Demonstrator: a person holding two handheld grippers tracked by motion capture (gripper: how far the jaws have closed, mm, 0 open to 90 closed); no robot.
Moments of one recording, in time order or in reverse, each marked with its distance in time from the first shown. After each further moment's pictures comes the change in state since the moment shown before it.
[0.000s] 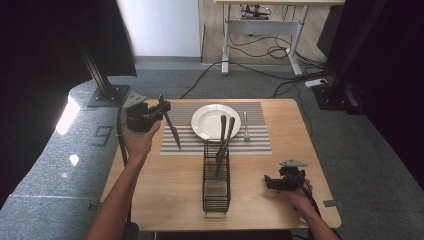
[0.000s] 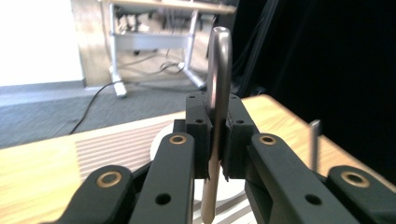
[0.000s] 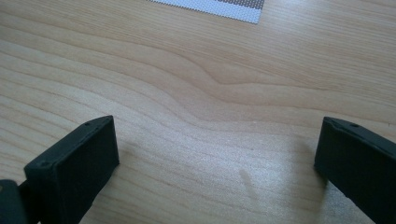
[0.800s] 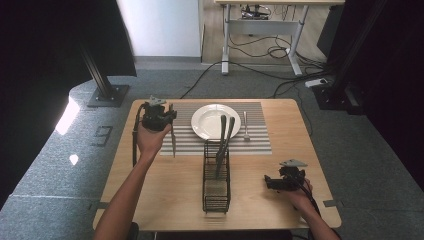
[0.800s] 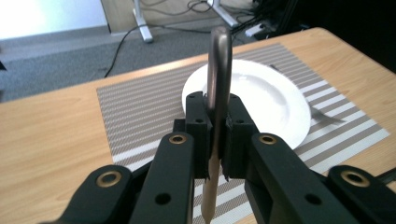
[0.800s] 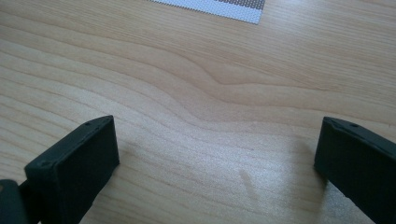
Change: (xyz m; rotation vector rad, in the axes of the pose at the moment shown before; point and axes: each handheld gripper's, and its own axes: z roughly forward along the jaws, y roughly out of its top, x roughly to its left) left arm 0.014 -0.028 0.062 0.245 0.105 0.032; right arm 0.000 0.000 0.000 -0.003 0.002 -0.003
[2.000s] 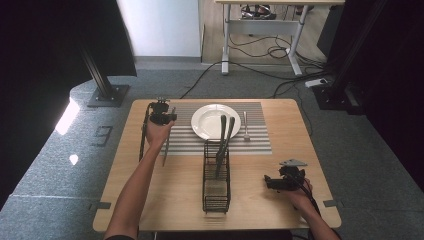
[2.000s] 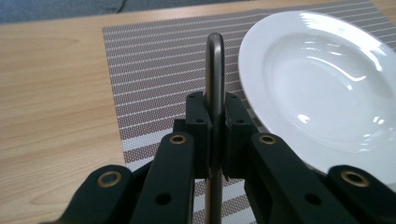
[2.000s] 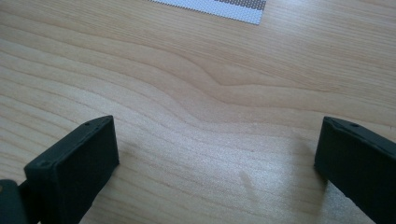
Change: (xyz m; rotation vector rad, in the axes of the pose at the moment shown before) left arm 0.053 -0.017 0.109 0.190 0.051 -0.143; right arm 0.000 0.000 0.000 0.001 0.003 0.000
